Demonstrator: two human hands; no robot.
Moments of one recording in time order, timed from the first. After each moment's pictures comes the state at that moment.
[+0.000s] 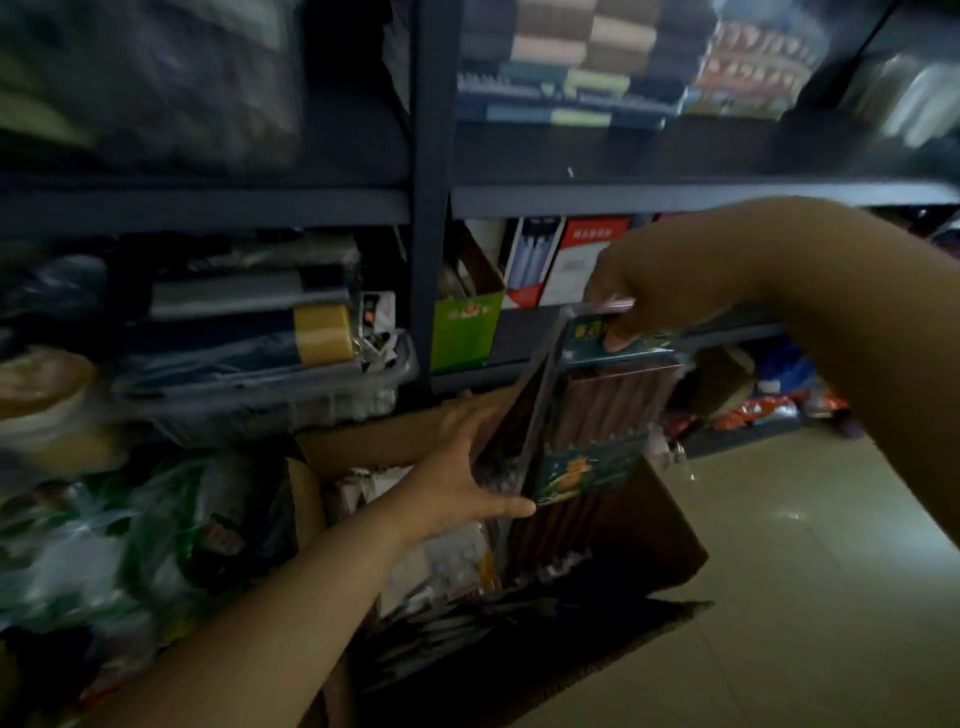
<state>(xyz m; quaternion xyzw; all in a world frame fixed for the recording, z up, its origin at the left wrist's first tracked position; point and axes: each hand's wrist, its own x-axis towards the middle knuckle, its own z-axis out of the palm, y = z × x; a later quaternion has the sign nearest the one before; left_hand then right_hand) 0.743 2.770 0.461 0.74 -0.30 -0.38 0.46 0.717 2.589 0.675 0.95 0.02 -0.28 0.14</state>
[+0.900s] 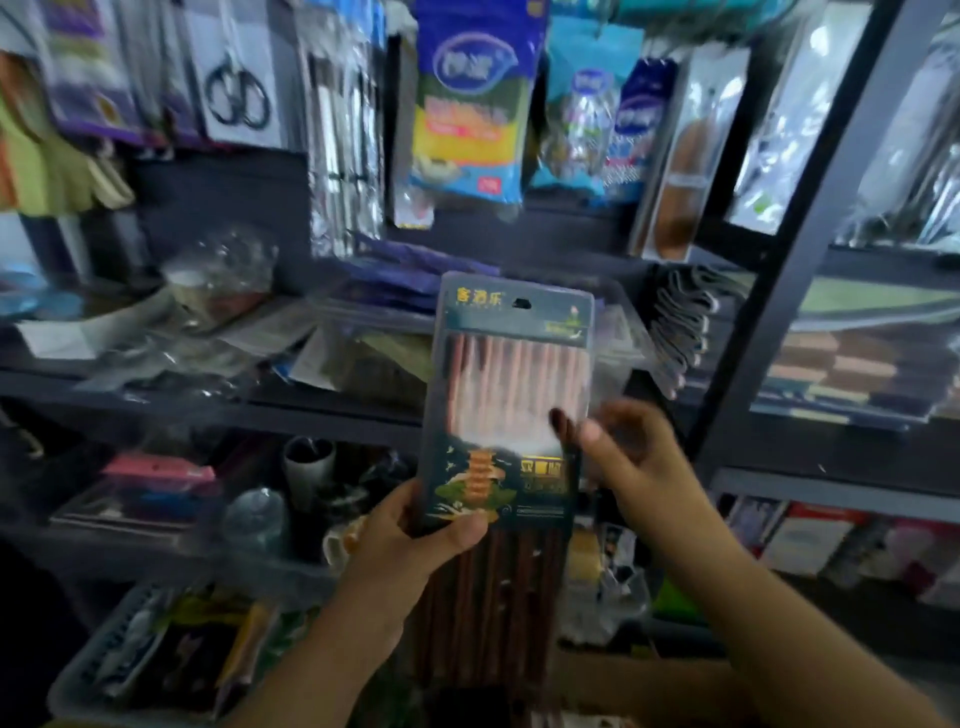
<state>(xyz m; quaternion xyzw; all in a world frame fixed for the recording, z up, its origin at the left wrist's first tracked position) 0.808 3.000 0.610 0.62 -0.05 -0.05 0.78 0.789 2.803 0.669 0.78 -0.03 0.18 -0.59</state>
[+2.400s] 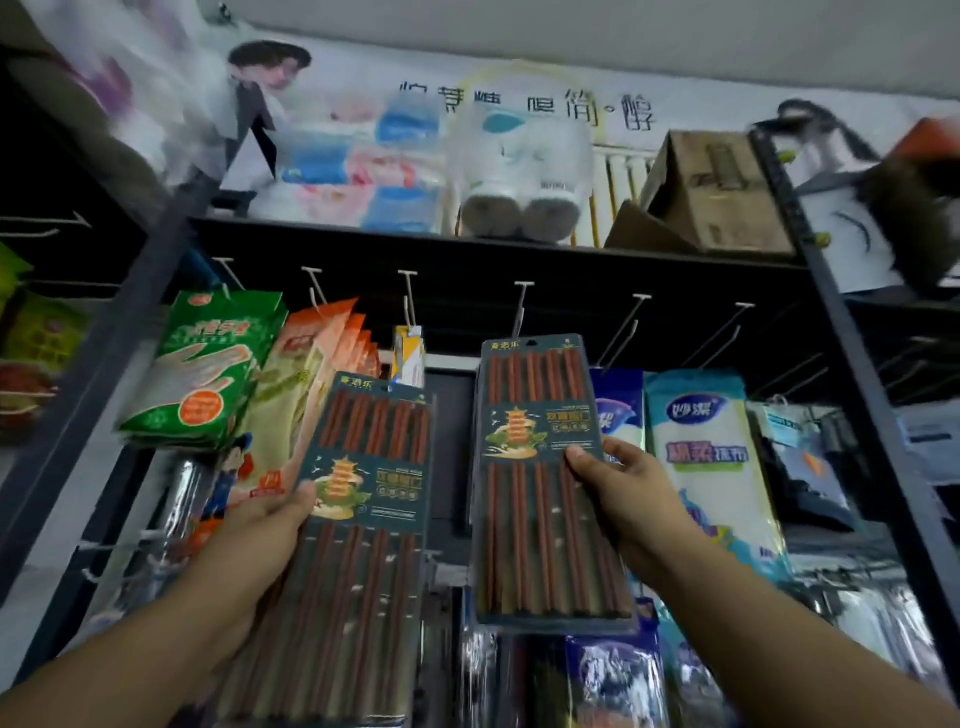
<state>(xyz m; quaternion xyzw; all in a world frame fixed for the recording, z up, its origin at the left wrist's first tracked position) 1.000 3.270 1.007 0.59 -0.19 0.27 0.74 0.926 2.993 1.054 0.62 0.20 0.35 -0.68</state>
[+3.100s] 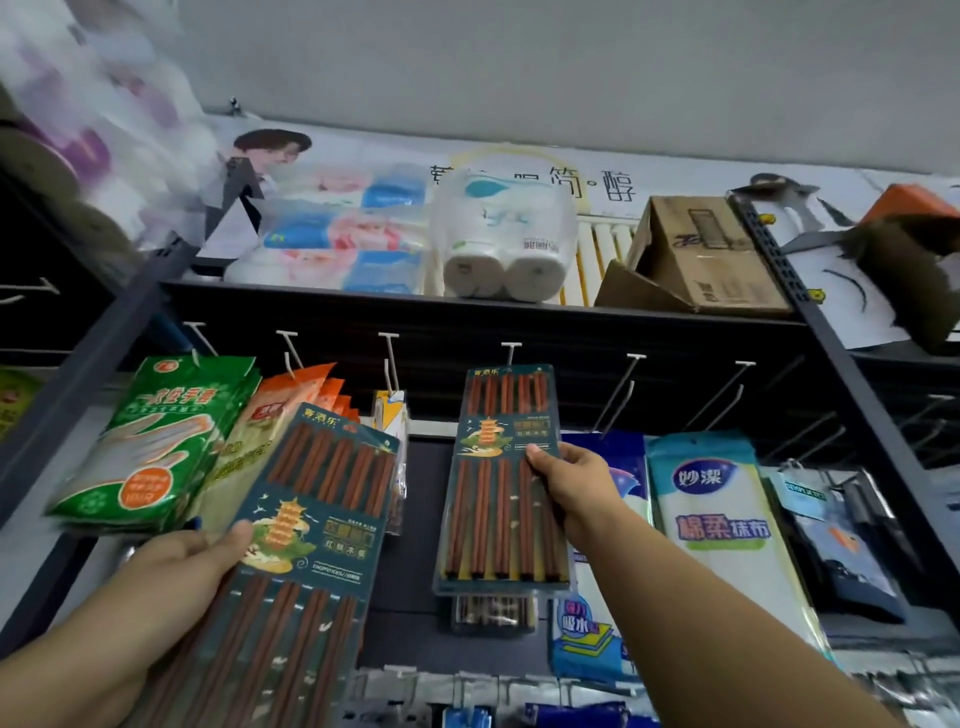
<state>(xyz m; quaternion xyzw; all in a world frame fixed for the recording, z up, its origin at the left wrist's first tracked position) 1.020 3.289 1.054 0.61 -0.18 0.34 0.69 1.006 2.990 1.154 0.60 0.19 0.37 -0.68</state>
